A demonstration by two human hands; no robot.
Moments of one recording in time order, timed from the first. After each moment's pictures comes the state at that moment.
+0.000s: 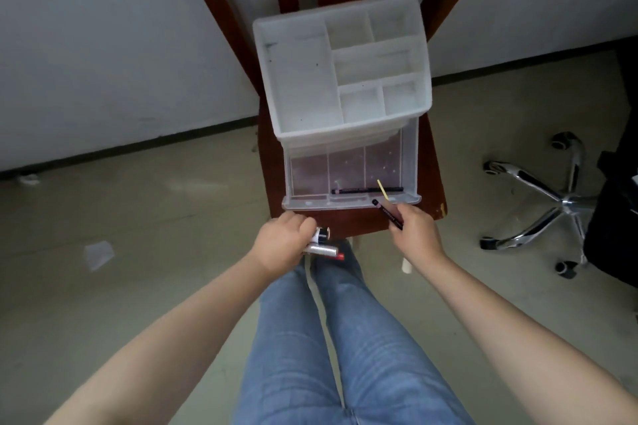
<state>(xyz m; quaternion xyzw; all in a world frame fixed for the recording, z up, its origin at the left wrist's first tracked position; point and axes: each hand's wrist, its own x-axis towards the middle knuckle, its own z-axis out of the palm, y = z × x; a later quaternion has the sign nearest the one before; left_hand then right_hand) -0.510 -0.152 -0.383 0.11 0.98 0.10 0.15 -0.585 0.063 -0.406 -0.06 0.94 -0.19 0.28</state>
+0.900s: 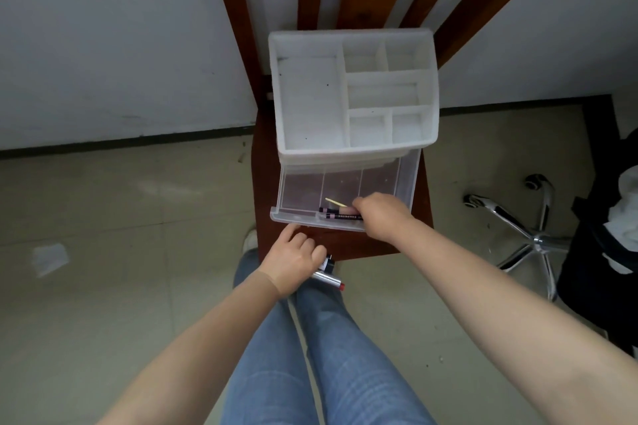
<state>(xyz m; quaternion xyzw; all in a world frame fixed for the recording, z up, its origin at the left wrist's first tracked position) -0.514 -0.137 -0.422 0.19 0.98 0.08 0.06 -0.655 -0.005 -0.404 -0.34 0.85 0.09 0.39</state>
